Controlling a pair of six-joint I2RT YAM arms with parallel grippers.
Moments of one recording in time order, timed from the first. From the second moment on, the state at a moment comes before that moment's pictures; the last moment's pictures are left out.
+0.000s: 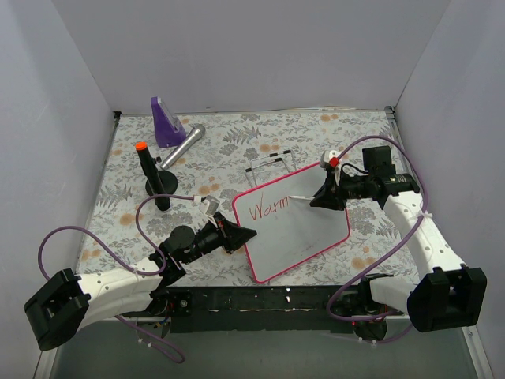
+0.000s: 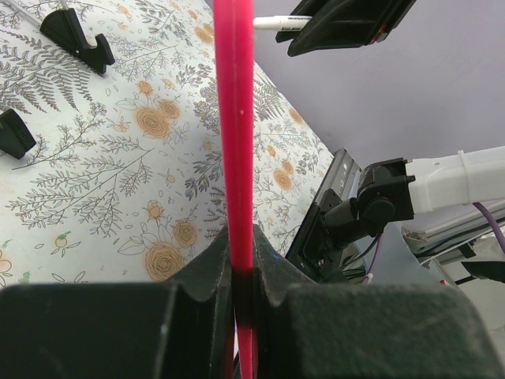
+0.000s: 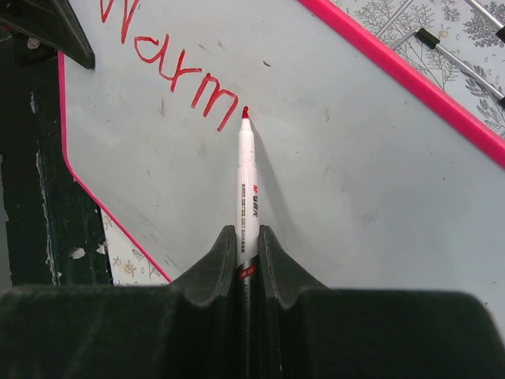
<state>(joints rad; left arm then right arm) -0.91 0.90 0.17 0.76 0.13 -0.70 0.16 1.16 0.98 -0.76 -1.01 -0.72</state>
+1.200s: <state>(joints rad) -0.91 0.90 0.17 0.76 0.13 -0.69 0.12 1.20 1.03 -0.77 -1.05 -0.71</state>
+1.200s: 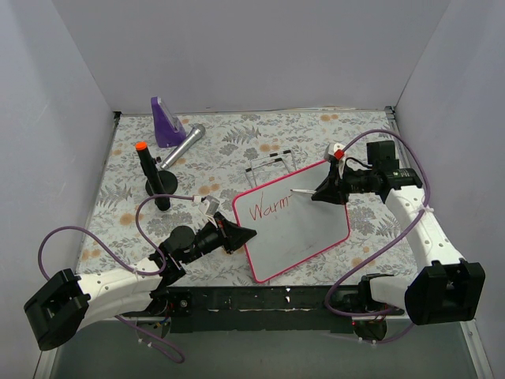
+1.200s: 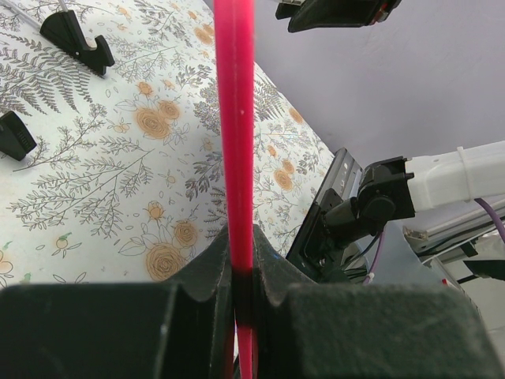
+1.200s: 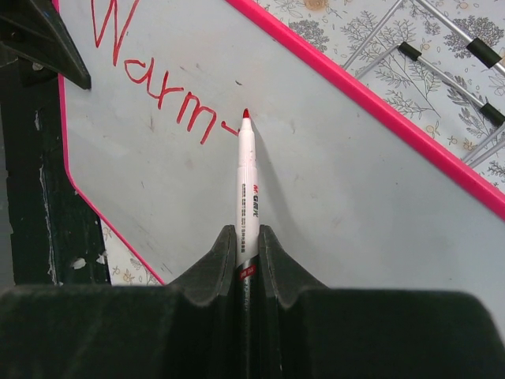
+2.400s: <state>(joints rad) -0.91 0.90 0.17 0.76 0.14 -0.69 0.13 1.15 0.96 -0.86 -1.03 -0.79</state>
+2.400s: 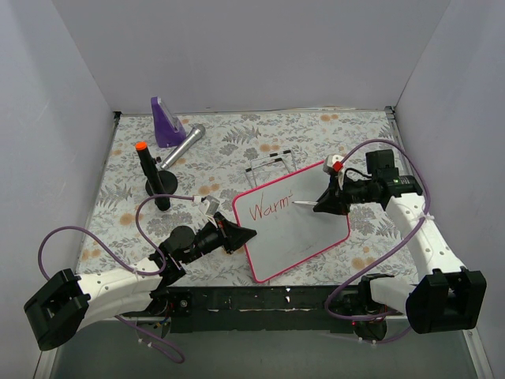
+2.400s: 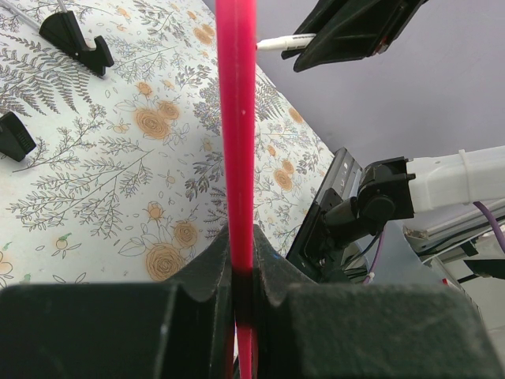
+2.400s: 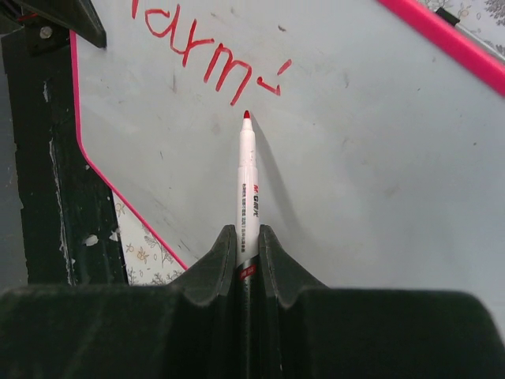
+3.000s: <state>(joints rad) -0.91 0.90 0.17 0.76 0.14 -0.69 0.13 1.19 1.01 -0.79 -1.05 -0.71</state>
